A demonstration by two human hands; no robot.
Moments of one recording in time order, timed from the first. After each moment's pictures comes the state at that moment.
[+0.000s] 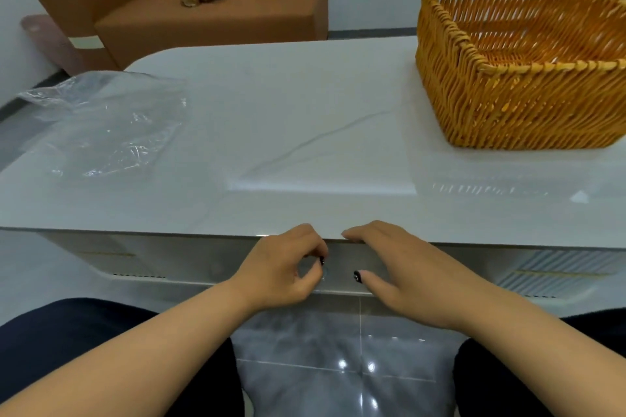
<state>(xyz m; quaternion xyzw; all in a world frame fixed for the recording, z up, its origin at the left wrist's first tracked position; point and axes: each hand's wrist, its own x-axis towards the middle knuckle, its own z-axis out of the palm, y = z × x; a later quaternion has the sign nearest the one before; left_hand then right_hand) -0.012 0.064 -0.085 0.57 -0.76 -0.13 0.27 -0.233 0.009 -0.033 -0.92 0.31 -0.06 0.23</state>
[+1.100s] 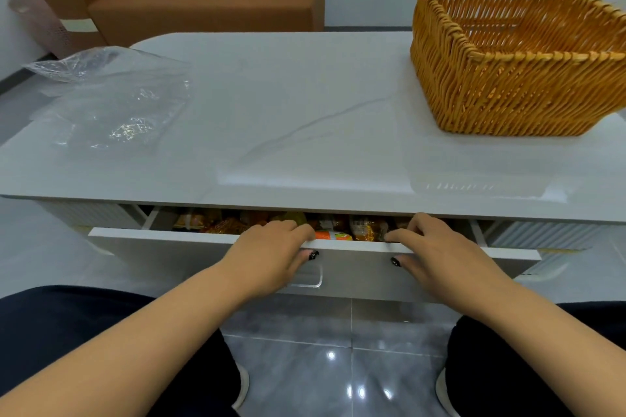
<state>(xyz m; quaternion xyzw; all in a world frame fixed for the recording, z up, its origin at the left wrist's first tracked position) -0.018 0.097 -0.065 0.66 -0.75 -0.07 0.00 -0.274 0.025 -0.060 -0.91 0.41 -0.01 0.08</state>
